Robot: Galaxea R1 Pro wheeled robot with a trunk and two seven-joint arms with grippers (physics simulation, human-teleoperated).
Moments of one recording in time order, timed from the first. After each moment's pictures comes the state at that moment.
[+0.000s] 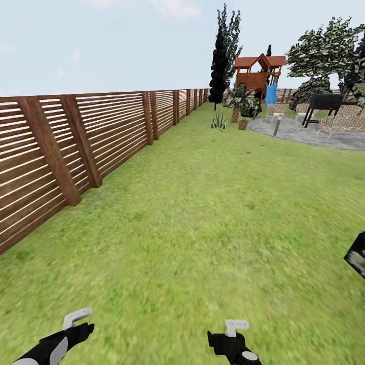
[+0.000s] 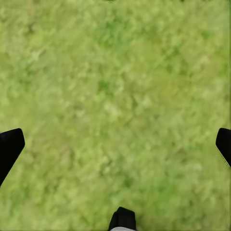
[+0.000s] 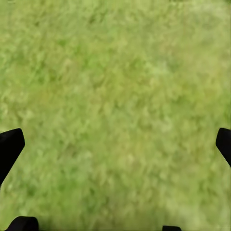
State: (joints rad) left arm -0.56 0.21 0.36 -0.17 -0.03 0.10 -0.07; right arm -0.25 0.11 0.10 -0.69 -0.09 0.13 -0.04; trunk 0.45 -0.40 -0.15
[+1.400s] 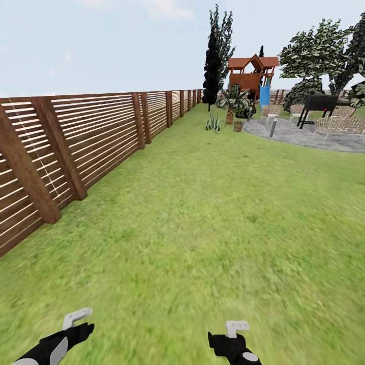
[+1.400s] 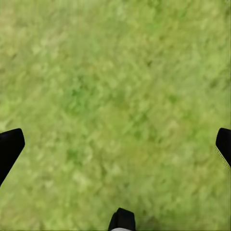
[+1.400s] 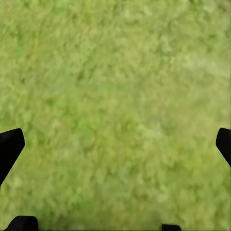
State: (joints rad) left arm -0.56 0.21 0.36 -0.17 -0.03 0.10 -0.07; right arm -0.25 0.10 0.10 -0.68 -0.09 0.13 -0.04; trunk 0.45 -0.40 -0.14
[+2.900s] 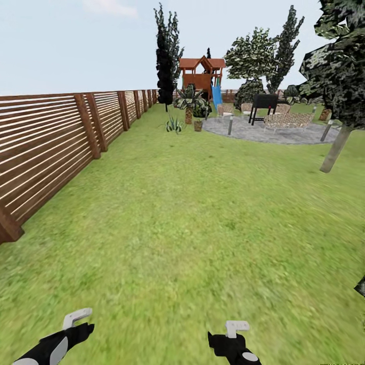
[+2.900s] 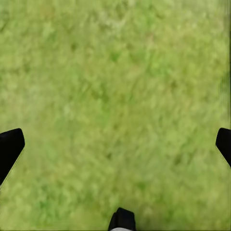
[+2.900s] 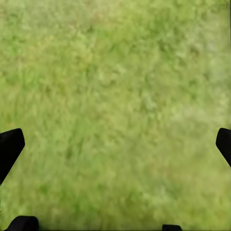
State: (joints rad) left arm -0.56 0.21 0.36 -0.17 -0.03 0.10 -0.07; right arm -0.25 0.11 0.10 -0.68 -0.09 0.13 -0.04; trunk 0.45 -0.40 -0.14
